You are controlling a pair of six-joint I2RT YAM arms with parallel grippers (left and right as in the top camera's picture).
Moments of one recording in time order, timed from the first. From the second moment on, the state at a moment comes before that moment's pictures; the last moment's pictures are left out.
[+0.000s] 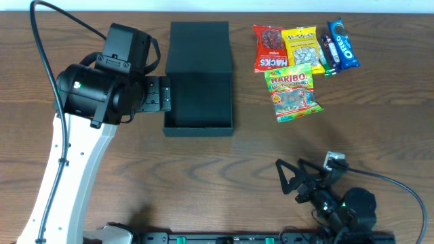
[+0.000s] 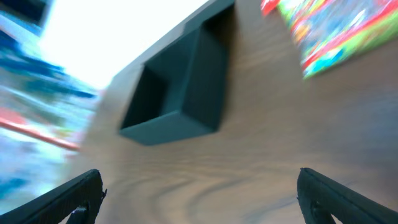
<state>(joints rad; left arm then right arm) -0.30 1.47 1.78 -1.44 -0.14 -0.30 0.08 0.01 0.18 -0.52 -0.50 0.73</state>
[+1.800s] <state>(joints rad) -0.24 1.69 1.77 -1.02 -0.04 -0.11 0.00 1.89 1.15 -0.32 -0.06 0.15</state>
